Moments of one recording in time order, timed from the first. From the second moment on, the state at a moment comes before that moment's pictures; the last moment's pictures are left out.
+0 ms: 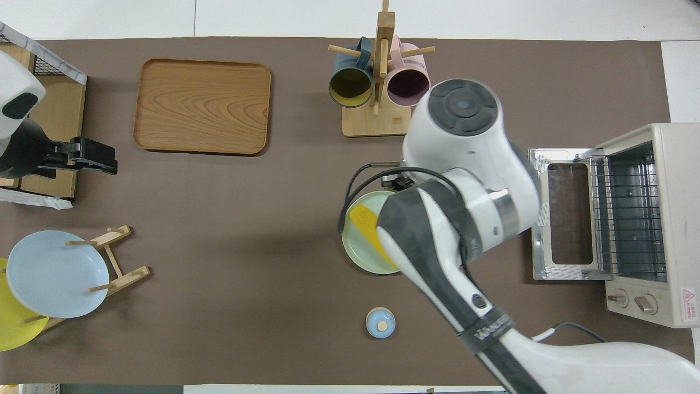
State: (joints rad) left arm -0.14 -0.02 0.00 -1.66 -0.01 1.62 -0.11; right arm 0.46 0.25 -0.06 -1.69 0.07 1.83 0.42
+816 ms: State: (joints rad) left arm -0.53 -0.07 -0.03 -1.93 -0.03 1.91 -0.82; right arm 0.17 0.15 -0.06 -2.17 -0.13 2.19 0.19
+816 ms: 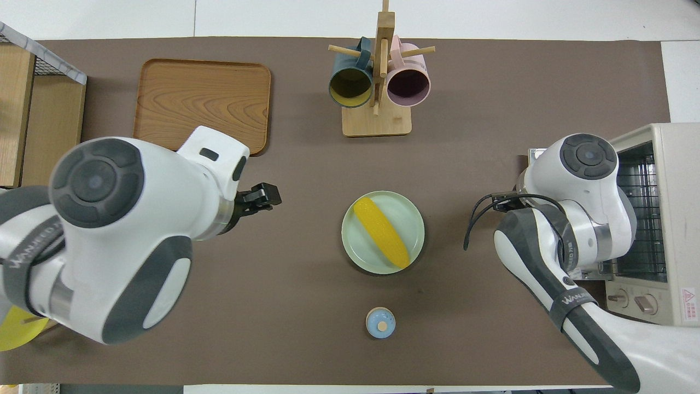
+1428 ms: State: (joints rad) left arm -0.80 0.22 -0.02 -1.93 -0.07 2.31 -1.19; right arm 0.12 0.15 -0.06 -2.20 -0.16 2.23 0.12
